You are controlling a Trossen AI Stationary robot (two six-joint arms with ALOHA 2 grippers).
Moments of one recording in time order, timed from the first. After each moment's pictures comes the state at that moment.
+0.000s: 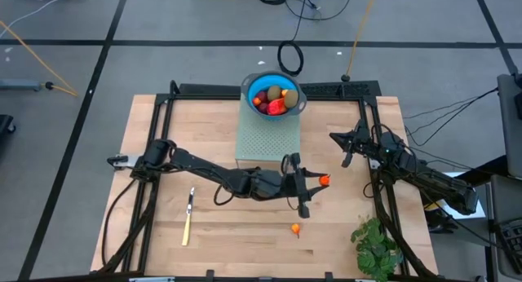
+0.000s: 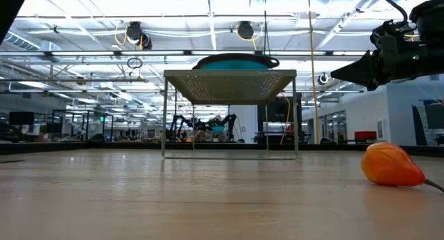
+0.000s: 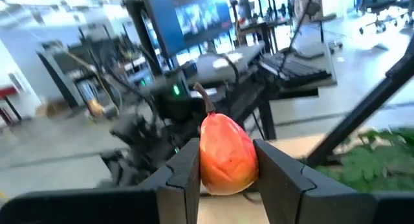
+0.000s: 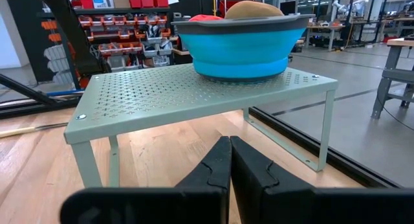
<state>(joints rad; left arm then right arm) -0.25 2.10 1.67 0.45 -0.40 0.28 -0.50 0.07 0.02 0.01 -0.11 0.04</state>
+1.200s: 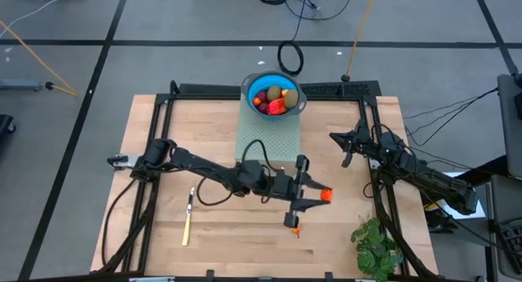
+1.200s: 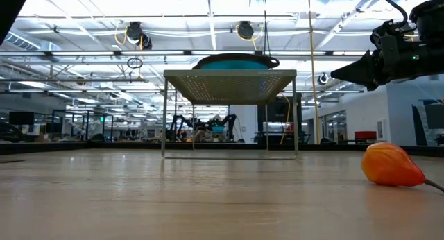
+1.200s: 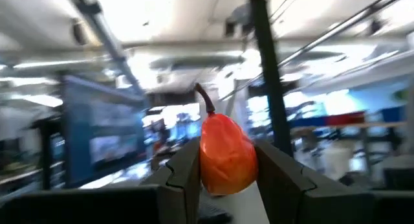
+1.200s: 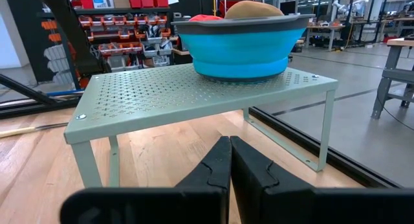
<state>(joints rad) -0.25 2.10 1.67 0.92 0.07 0.15 -0.50 0.07 0.02 0.01 -0.11 0.04</state>
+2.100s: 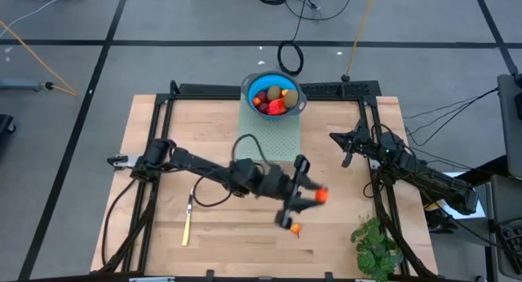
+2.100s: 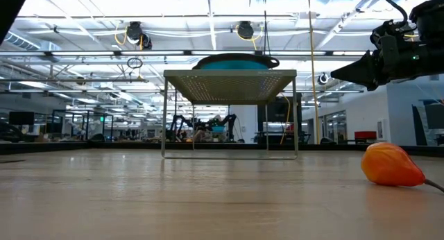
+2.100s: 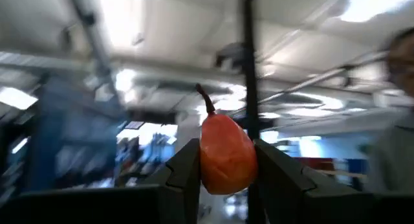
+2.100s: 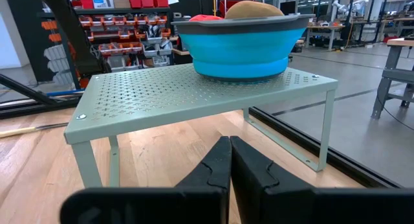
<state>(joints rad) -0.24 2.10 1.67 1.05 0.12 -0.03 -0.50 0.07 0.02 0.01 -0.11 0.04</state>
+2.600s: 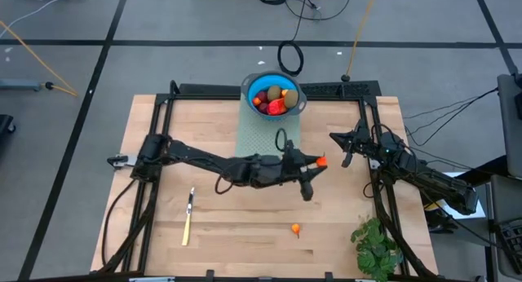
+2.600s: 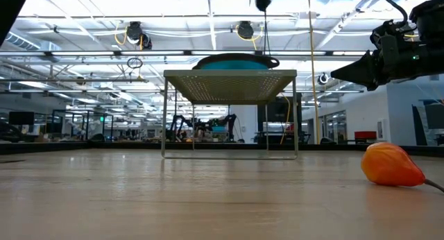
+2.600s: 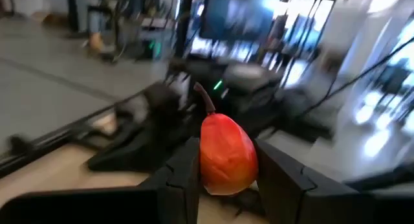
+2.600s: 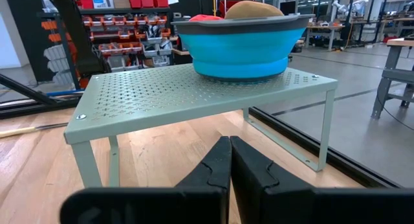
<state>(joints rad) -0.18 2.04 1.67 0.38 -0.42 -0.22 -0.50 0.07 0.02 0.01 -0.11 0.04</state>
